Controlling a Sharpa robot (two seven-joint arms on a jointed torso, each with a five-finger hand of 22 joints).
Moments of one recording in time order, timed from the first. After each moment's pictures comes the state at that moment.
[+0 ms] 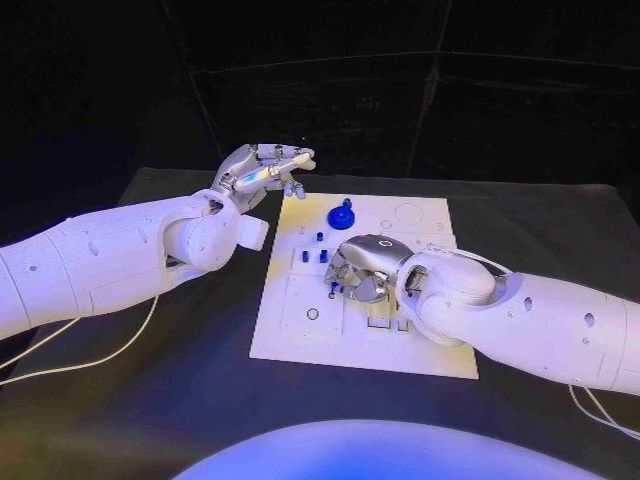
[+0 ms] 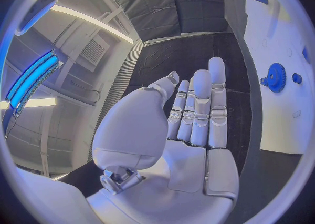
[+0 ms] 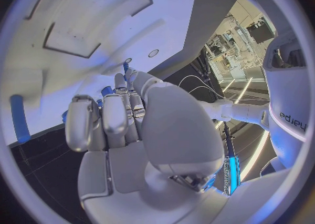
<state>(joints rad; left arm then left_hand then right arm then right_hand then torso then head) 1.18 -0.79 -0.07 1.37 0.00 -0.17 0.51 1.32 -0.03 0.31 0.05 0.05 1.00 0.18 0.16 0.07 1.03 0.11 0.27 0.08 1.17 0.03 1.01 0.51 0.17 1.16 0.13 0.60 0.60 1.06 -0.60 -0.06 1.56 -1.60 -0.24 -0.16 1.50 -0.09 0.44 0.01 0.17 1.12 0.15 0.07 0.07 1.23 0.07 0.13 0.07 1.47 -0.01 1.23 1.01 0.07 1.38 0.10 1.43 1.31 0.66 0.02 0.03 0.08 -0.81</state>
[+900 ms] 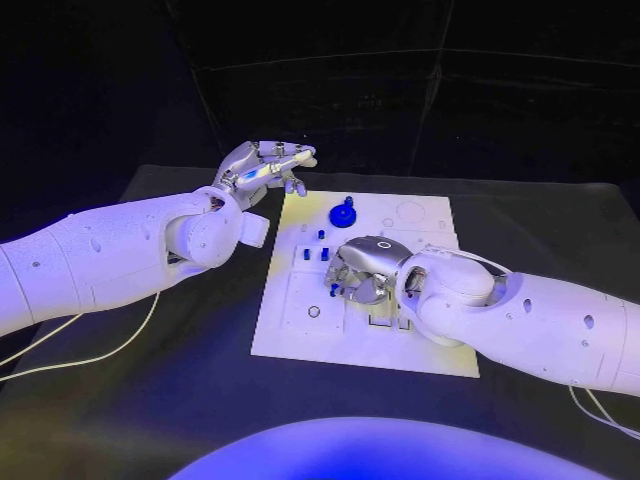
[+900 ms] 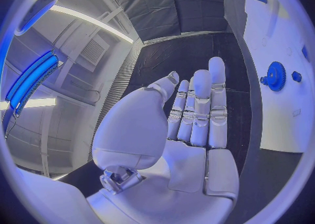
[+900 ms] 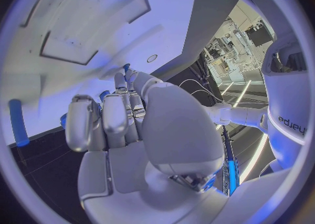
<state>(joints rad) 1.18 -0.79 -0.07 1.36 0.00 -0.17 0.51 1.32 -0.03 0.31 0.05 0.05 1.00 0.18 0.16 0.07 1.03 0.11 0.27 0.08 1.17 0.03 1.01 0.51 0.17 1.16 0.13 0.60 0.60 1.05 -0.60 -0.06 1.56 -1.63 -0.22 -0.15 1.48 -0.09 0.45 0.01 0.17 1.12 0.15 0.07 0.07 1.23 0.07 0.13 0.07 1.47 -0.01 1.23 1.00 0.07 1.38 0.10 1.43 1.31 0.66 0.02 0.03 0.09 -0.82</state>
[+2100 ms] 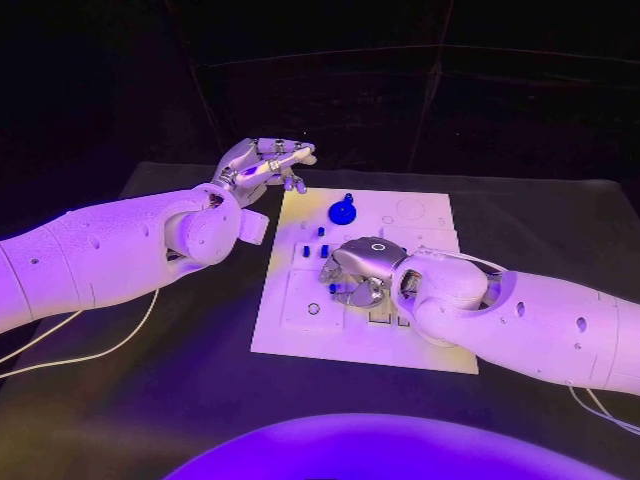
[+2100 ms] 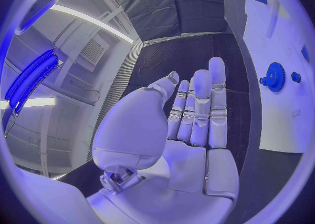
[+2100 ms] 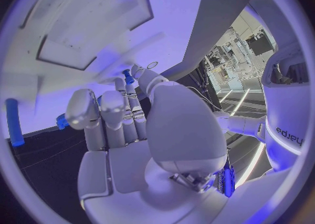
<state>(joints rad) 1.18 -0.78 -0.07 1.36 0.00 -0.16 0.50 1.32 -0.03 0.31 0.05 0.05 1.00 0.18 0.16 0.07 1.02 0.12 0.28 0.08 1.17 0.04 1.01 0.51 0.17 1.16 0.13 0.60 0.60 1.06 -0.58 -0.08 1.56 -1.69 -0.21 -0.16 1.39 -0.15 0.37 0.01 0.15 0.95 0.18 0.06 0.06 1.03 0.12 0.07 0.06 1.45 0.03 1.14 0.85 0.09 1.25 0.14 1.31 1.16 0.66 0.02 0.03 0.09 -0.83</state>
